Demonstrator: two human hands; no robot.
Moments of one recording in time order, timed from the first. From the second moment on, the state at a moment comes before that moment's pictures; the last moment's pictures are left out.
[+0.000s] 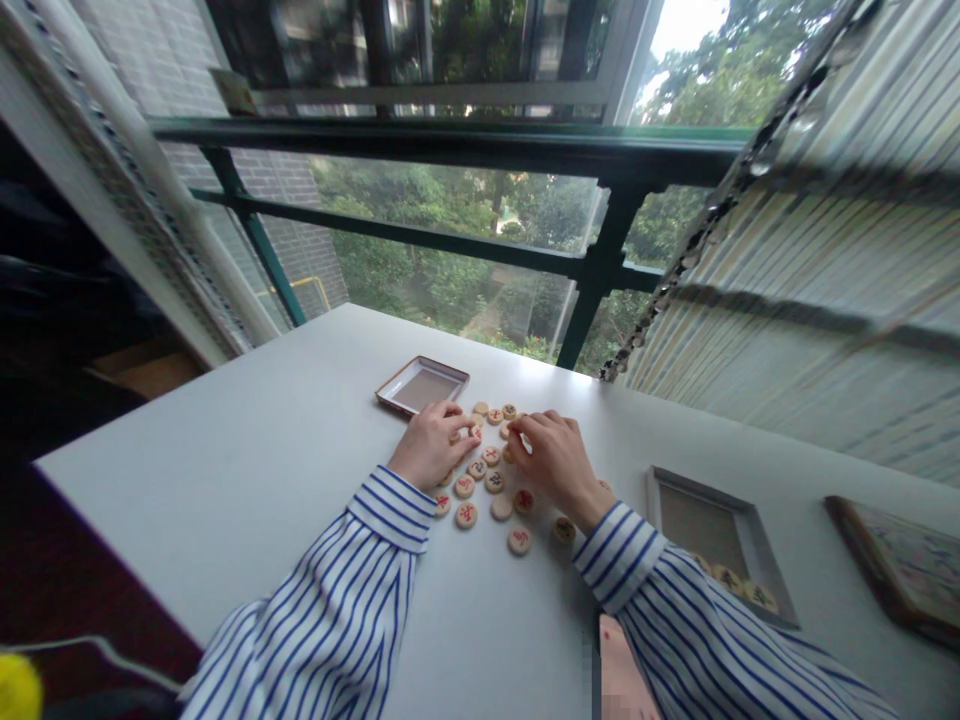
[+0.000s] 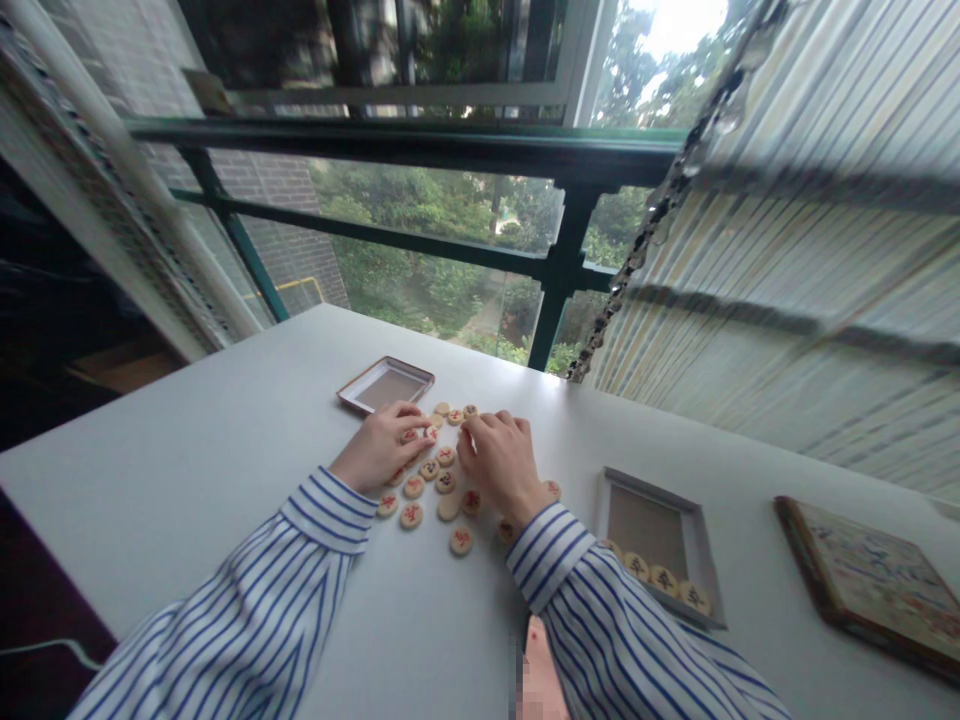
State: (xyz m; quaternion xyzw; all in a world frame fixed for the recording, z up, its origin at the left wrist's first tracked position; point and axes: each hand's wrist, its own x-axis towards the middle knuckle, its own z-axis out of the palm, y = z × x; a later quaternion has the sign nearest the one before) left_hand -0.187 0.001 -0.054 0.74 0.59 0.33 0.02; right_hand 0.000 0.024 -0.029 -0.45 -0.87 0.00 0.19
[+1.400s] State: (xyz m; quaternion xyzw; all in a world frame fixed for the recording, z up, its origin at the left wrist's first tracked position) left_hand -0.187 -0.002 -0.042 0.63 0.71 0.32 -0.06; right_hand -0.041 0.074 -0.005 -0.23 -0.97 -0.01 0.04
